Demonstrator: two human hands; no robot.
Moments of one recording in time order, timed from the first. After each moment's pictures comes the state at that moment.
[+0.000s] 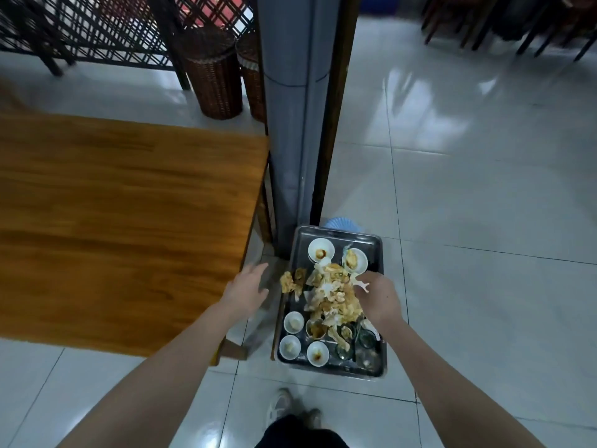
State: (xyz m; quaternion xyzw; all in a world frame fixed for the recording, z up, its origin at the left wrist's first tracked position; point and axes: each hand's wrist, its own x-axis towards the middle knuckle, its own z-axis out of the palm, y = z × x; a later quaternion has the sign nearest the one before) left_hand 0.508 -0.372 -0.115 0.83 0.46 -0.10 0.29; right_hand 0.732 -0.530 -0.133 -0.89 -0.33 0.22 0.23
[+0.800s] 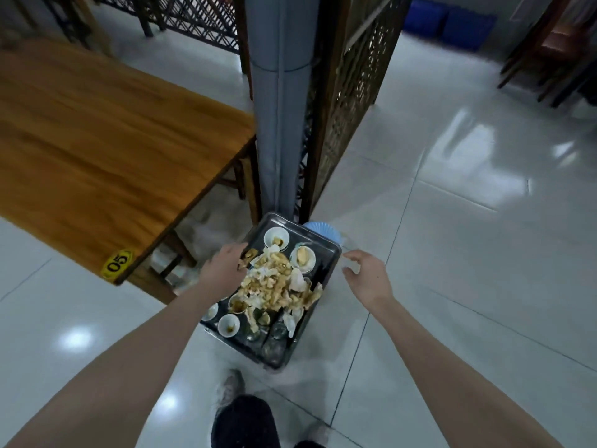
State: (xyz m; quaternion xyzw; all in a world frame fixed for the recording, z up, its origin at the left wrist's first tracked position) left_hand 0.662 -0.505 -0.124 0.76 0.60 -0.01 0.27; right_hand 0.946 -0.595 -0.089 -0.78 -0.53 0.24 0.21
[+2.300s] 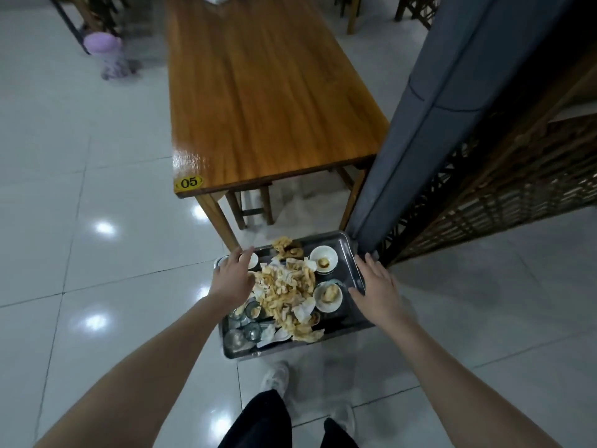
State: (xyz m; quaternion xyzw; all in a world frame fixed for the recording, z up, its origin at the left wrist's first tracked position) left_hand 0.765 -0.535 -0.147 0.42 0.88 0.05 0.23; right_hand 1.025 -0.387 -0.135 -0.46 -0.85 0.26 -0.05
